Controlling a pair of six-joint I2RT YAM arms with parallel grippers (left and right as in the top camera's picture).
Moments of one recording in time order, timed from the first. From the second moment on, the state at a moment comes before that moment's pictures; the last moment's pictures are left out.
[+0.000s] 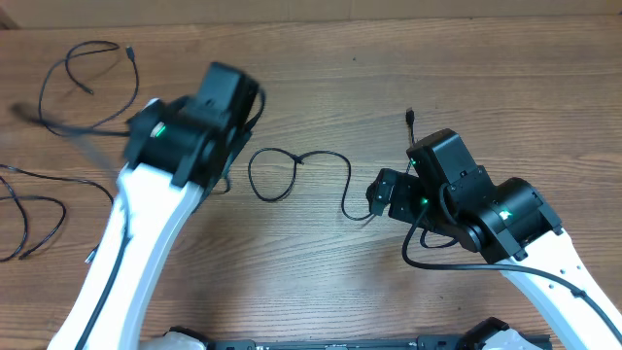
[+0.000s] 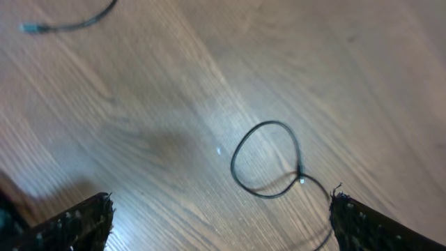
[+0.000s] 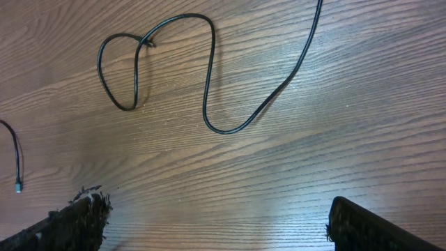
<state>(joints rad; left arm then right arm) -0.39 1.47 1.70 -1.52 -0.40 -1.34 0.54 1.21 1.25 -1.16 -0.04 0.80</state>
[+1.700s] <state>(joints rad) -0.40 1.65 0.88 -0.28 -0.17 -0.16 0.54 1.21 1.25 -1.11 0.00 0.80</state>
